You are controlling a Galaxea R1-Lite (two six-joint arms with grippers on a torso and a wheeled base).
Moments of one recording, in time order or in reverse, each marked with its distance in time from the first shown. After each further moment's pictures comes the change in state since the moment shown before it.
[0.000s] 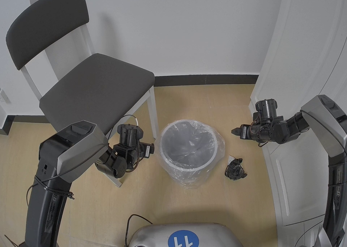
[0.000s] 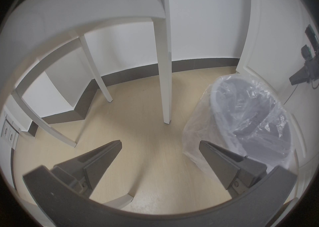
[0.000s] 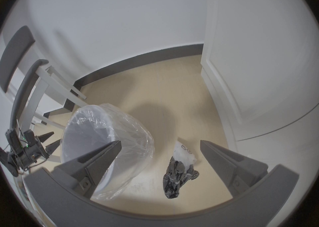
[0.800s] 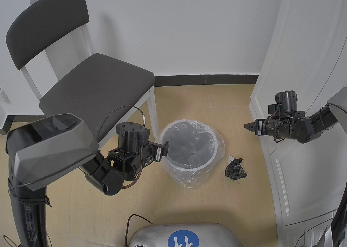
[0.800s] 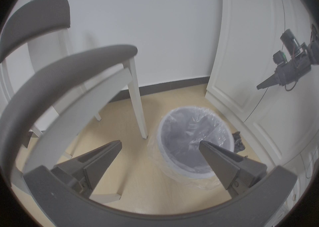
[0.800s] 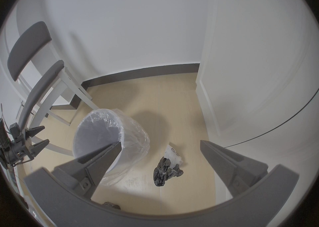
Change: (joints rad) left arm -0.164 -0.317 0.411 -0.227 0.001 0.002; right arm -0.020 -0.275 0.275 -0.081 -0.003 -0.109
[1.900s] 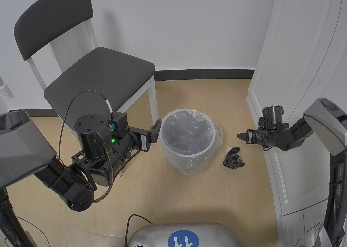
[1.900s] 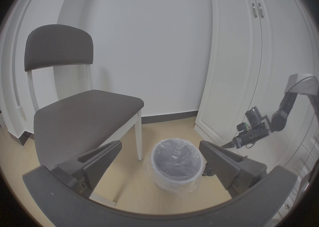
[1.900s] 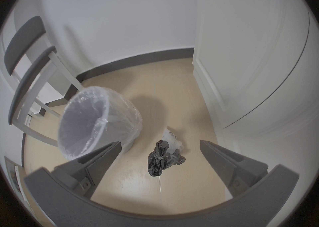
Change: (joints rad) left arm -0.038 -0.302 0.323 -0.336 -0.001 -0.002; right arm -0.026 0.272 -0.148 -0.067 0.017 0.042
